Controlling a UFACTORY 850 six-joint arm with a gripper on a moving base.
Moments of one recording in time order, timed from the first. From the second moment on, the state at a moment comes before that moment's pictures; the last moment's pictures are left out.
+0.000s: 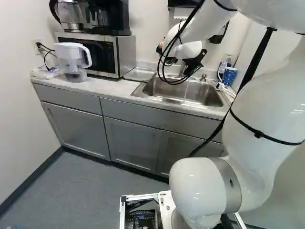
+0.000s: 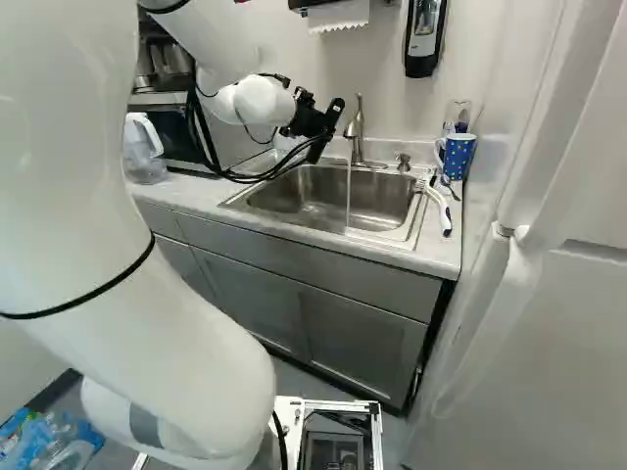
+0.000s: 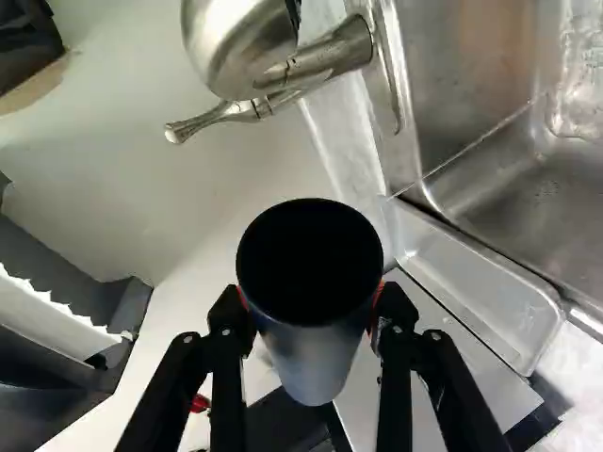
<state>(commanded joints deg) -4.3 0.5 -54.5 0.0 21.9 118.1</state>
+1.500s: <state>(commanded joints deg) -4.3 0.5 -54.5 0.0 21.9 74.1</state>
